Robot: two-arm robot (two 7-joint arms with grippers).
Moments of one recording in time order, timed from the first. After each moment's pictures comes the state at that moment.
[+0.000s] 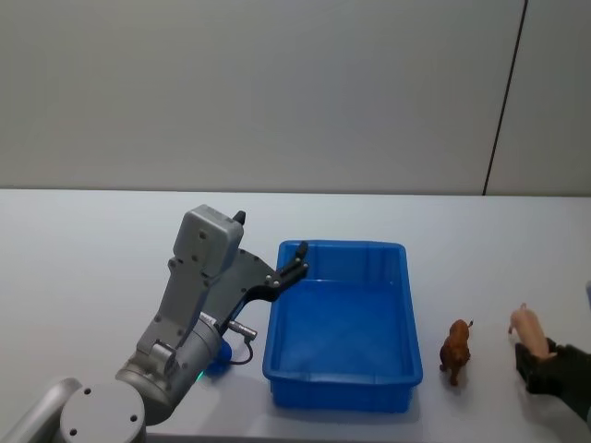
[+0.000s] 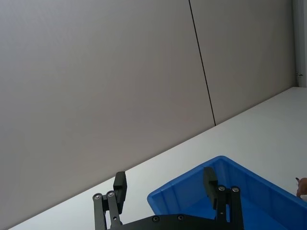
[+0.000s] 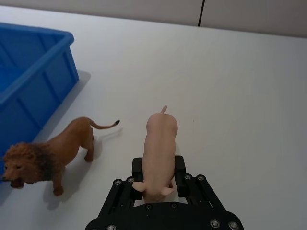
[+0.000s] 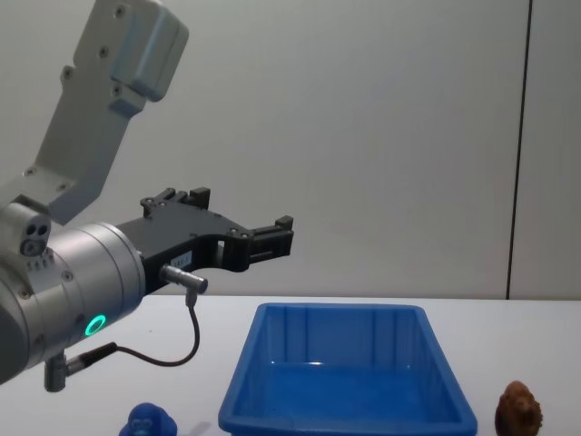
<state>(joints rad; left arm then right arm) -0.24 0.38 0.45 -1.63 -0.20 0.01 -0.01 0.01 0.34 -0.16 -1.60 0.30 0.38 0.03</state>
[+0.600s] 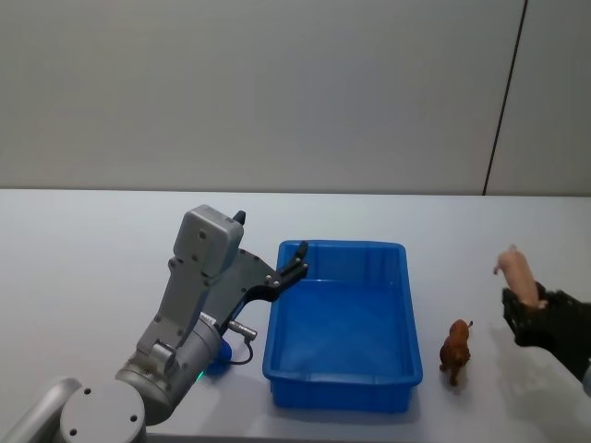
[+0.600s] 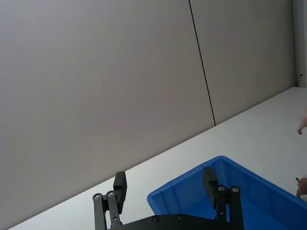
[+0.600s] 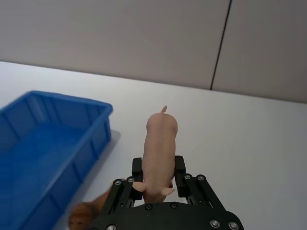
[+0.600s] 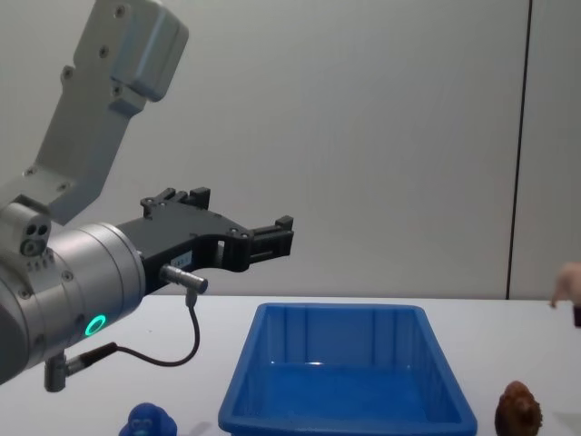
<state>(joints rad) -0.24 0.38 0.45 -1.63 -0.20 0.01 -0.01 0.01 0.34 -0.16 -1.72 0.29 0.30 0.05</state>
